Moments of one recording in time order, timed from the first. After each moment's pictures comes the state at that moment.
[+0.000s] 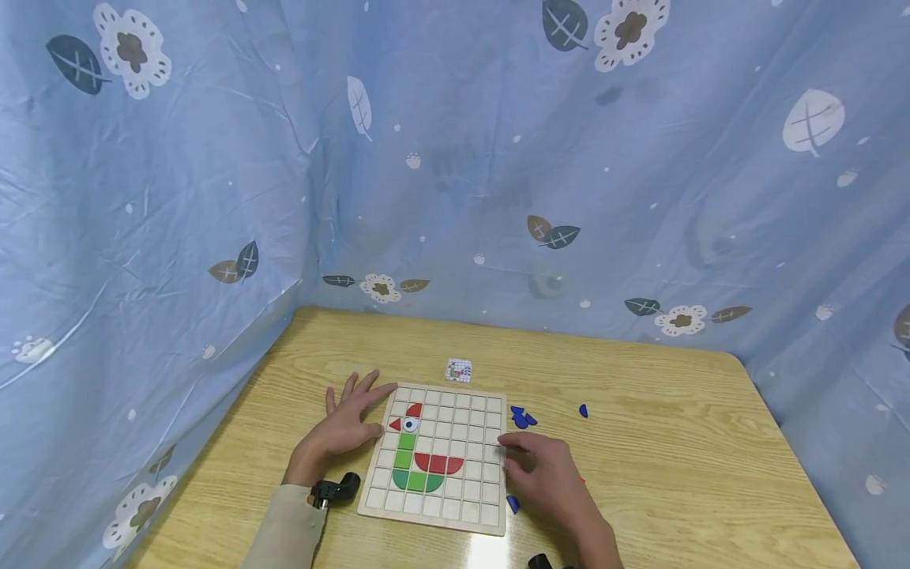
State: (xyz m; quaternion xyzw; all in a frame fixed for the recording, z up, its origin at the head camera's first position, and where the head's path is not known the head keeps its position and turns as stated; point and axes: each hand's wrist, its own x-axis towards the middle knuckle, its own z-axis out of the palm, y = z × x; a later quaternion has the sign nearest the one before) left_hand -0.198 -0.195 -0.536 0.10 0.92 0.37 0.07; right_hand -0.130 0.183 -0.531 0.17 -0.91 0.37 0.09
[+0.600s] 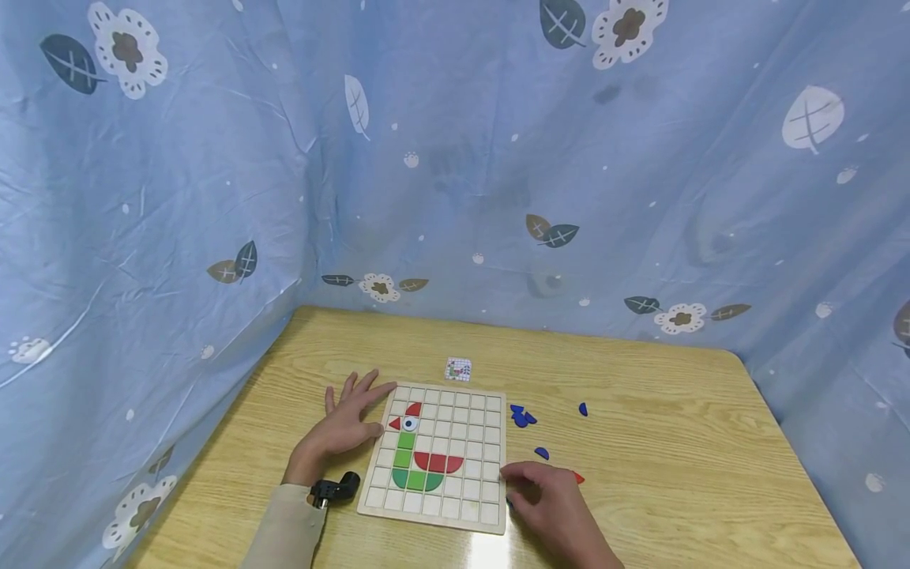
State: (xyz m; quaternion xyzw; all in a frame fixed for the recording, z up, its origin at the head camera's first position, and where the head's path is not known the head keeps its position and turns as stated) left_hand -0.197 -0.195 -0.534 0.11 0.92 0.38 0.07; right_hand -0.095 0.191 -0.540 0.21 -0.89 0.39 0.10
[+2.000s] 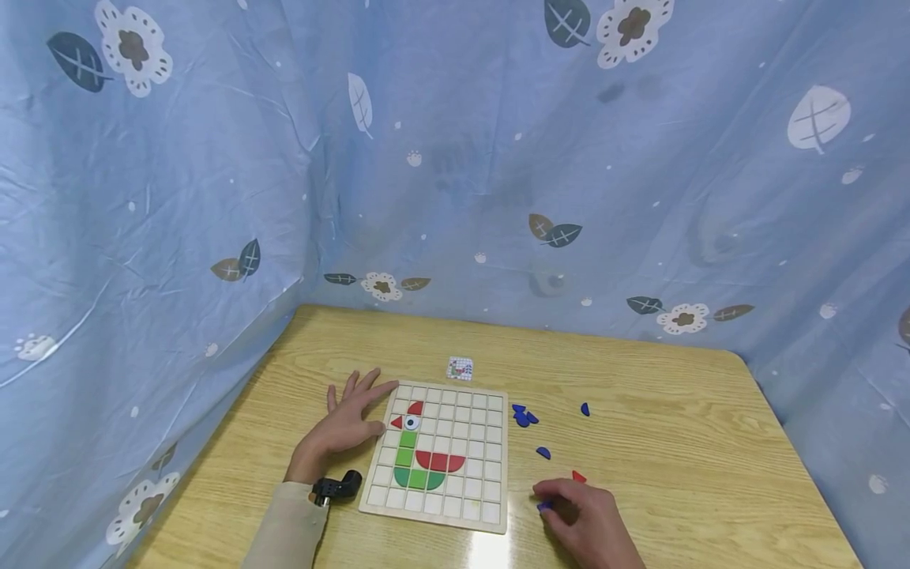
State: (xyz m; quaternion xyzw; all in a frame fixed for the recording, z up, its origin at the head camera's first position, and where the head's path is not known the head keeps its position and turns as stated) left_hand -0.197 -0.195 -0.535 0.10 0.91 0.39 0.07; right_hand -0.073 0.229 -0.546 0.20 -0.90 0.37 0.12
